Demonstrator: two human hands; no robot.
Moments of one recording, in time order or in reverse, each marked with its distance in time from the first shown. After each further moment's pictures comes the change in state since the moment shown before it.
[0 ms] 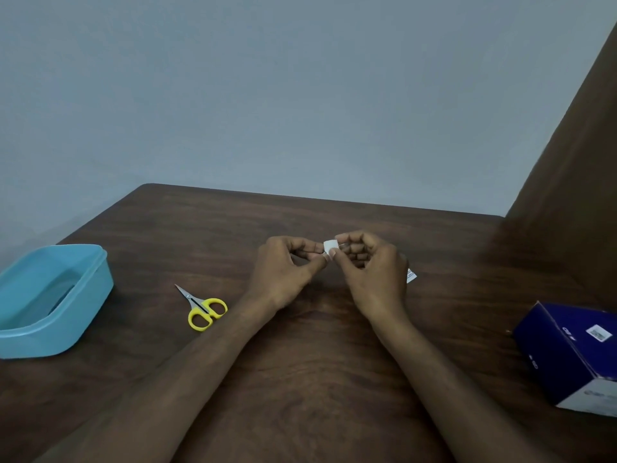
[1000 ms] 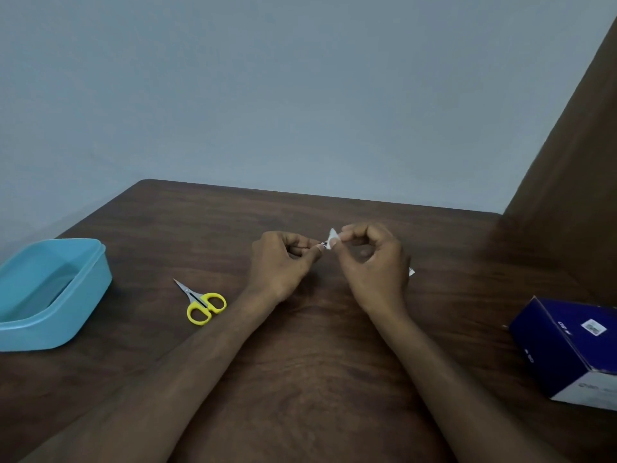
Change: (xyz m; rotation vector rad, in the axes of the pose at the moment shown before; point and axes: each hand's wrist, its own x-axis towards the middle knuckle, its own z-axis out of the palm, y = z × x) left_hand 0.001 0.000 0.001 0.032 0.070 -0.028; right_hand -0.004 -0.004 -0.003 -0.038 0.105 -0.110
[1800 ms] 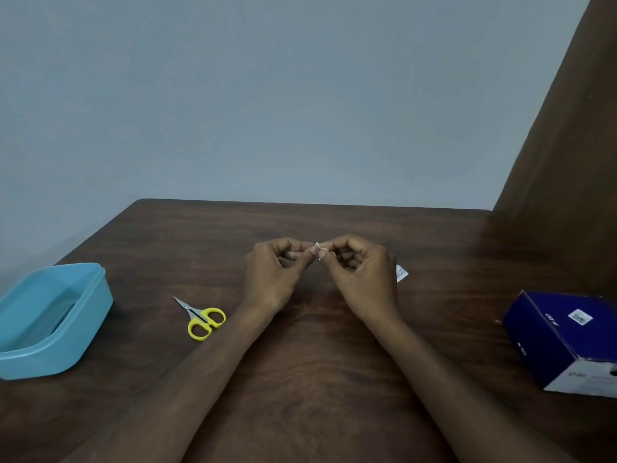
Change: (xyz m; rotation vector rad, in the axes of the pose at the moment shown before) left_hand 0.002 -0.005 -0.001 -0.060 0.040 0.077; right_hand -0.002 -0.001 0.000 0.131 -0.146 -0.003
